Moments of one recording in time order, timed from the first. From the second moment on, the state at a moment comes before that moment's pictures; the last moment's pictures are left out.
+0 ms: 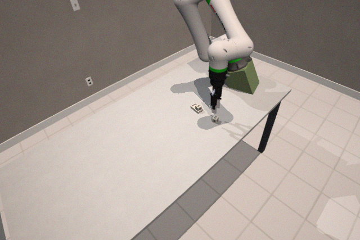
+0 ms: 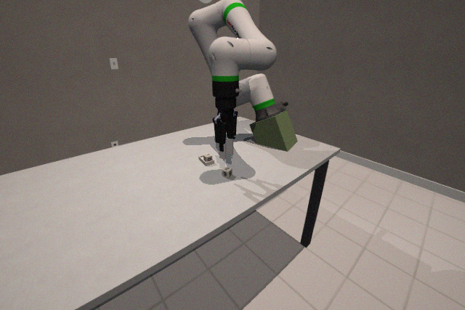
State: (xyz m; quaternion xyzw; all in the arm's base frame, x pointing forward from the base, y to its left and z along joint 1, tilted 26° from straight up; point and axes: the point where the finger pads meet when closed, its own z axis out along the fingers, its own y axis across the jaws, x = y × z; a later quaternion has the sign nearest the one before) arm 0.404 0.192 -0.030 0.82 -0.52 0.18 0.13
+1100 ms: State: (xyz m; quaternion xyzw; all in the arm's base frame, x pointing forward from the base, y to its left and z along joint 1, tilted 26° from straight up) arm 0.409 0.178 -0.064 0.82 -0.52 0.18 0.13
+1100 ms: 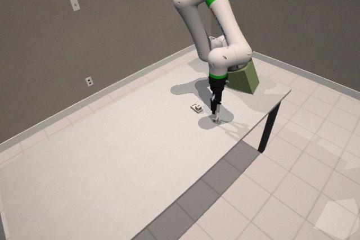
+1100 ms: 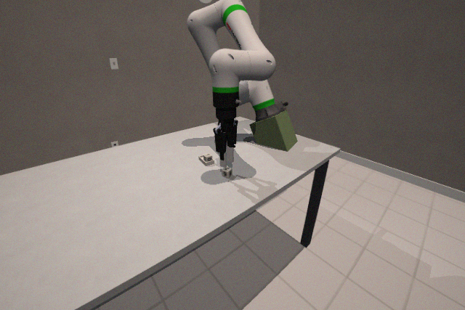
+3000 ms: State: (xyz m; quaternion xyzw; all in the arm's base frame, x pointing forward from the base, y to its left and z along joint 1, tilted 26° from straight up) arm 0.411 0.173 -0.077 0.82 -0.52 0.18 0.13
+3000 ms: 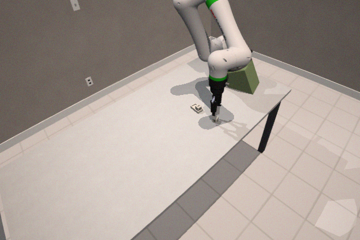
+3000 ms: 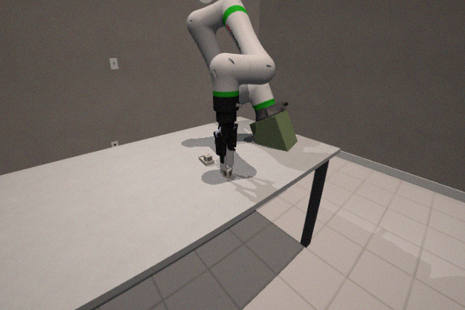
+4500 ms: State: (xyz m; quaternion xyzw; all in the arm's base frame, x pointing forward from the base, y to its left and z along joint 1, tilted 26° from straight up) arm 0.403 0.194 -0.043 0.80 -0.50 0.28 0.19
